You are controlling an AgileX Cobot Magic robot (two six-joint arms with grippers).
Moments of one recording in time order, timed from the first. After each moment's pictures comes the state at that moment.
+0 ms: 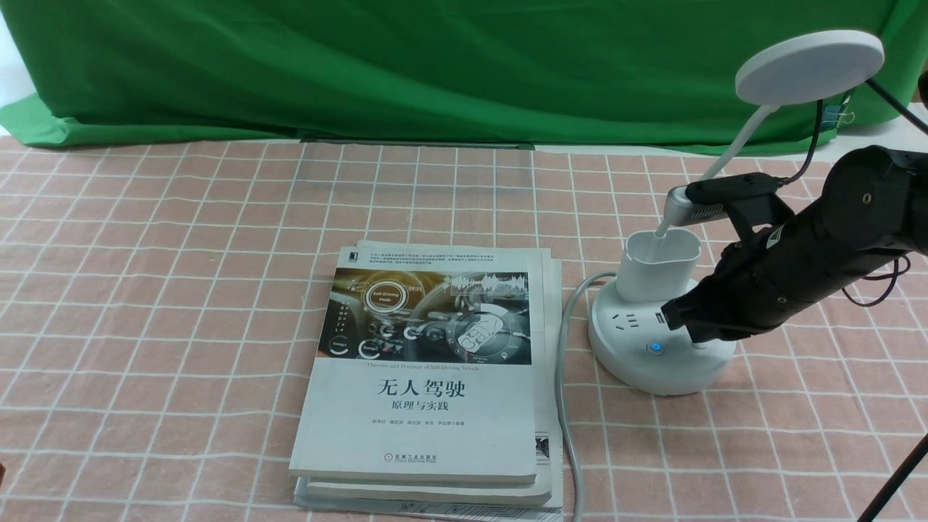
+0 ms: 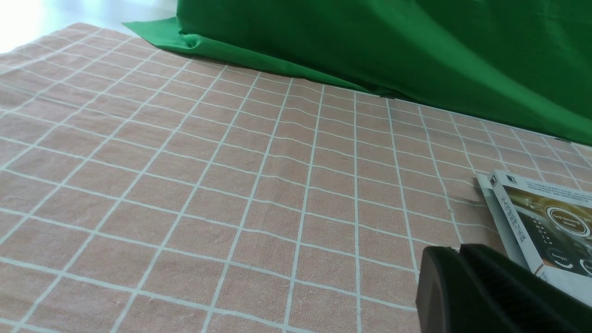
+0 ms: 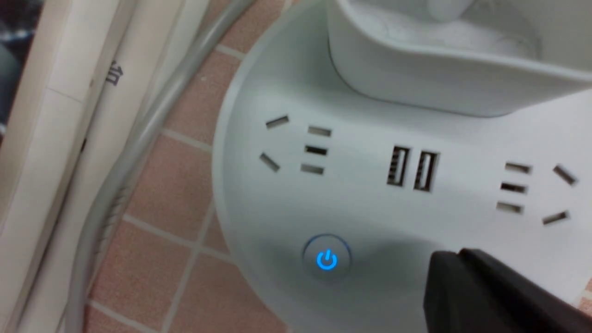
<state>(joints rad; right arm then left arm) 0.26 1.79 -1.12 0.21 0.59 -0.26 0.06 0.00 0.01 0.04 0.24 -0.21</state>
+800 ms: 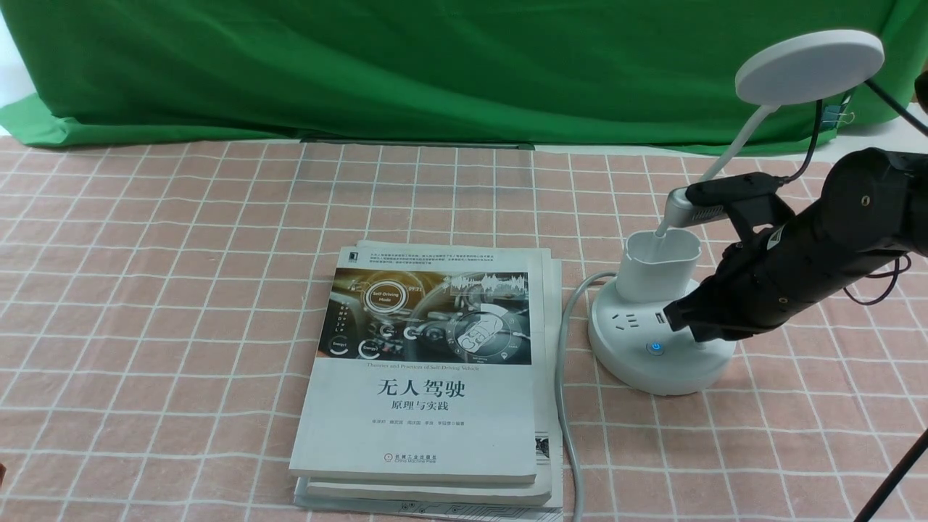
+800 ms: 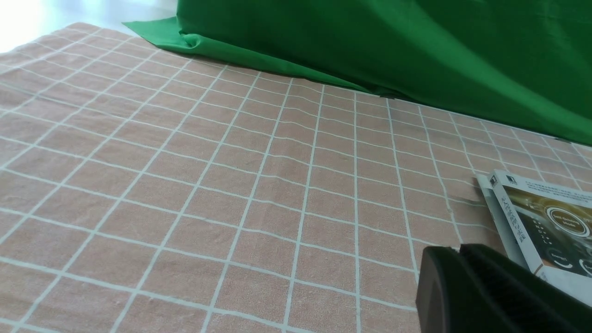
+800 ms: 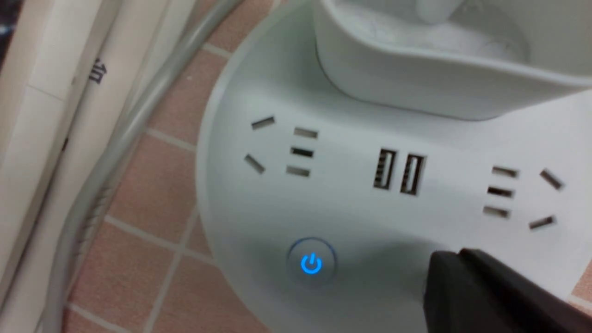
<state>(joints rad) 0.26 1.80 -1.12 0.18 0.58 -0.26 0.06 0.00 0.01 0.04 0.24 -0.21</state>
